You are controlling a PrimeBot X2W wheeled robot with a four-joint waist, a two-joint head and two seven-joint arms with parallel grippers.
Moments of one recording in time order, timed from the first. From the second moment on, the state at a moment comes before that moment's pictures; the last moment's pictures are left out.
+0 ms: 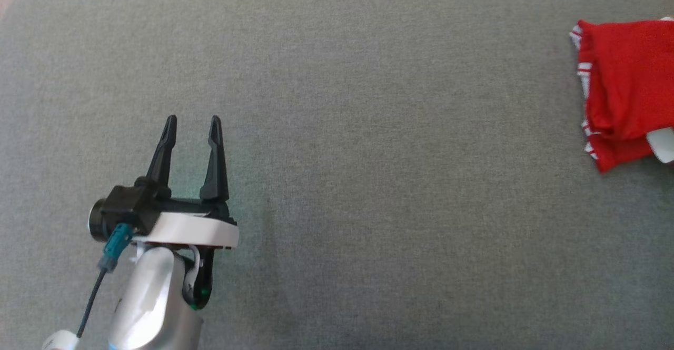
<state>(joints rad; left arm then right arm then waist) -0.32 0.04 -0.12 0.37 -0.23 -0.11 -0.26 -0.58 -0.63 -0.04 0.63 -0.22 0.13 0.22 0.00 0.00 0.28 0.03</state>
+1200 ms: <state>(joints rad) -0.10 0.04 -0.13 0.32 -0.26 -0.05 -0.26 -0.16 -0.04 -0.02 0.35 0.21 0.13 -0.20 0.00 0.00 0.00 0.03</state>
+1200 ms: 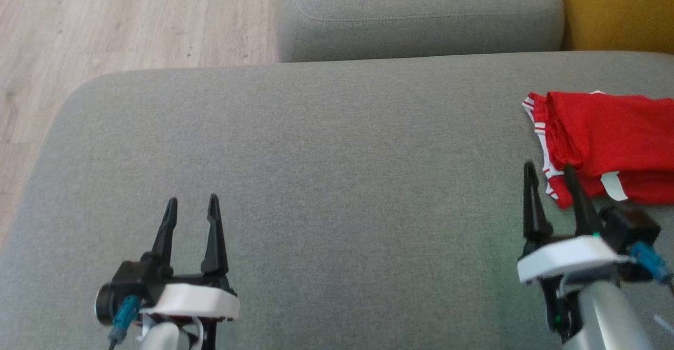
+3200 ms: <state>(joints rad) -0.02 0.04 -0.08 0.36 -0.36 -0.04 -0.25 -0.08 -0.04 0.05 0.46 0.22 0.13 -0.25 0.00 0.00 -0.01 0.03</state>
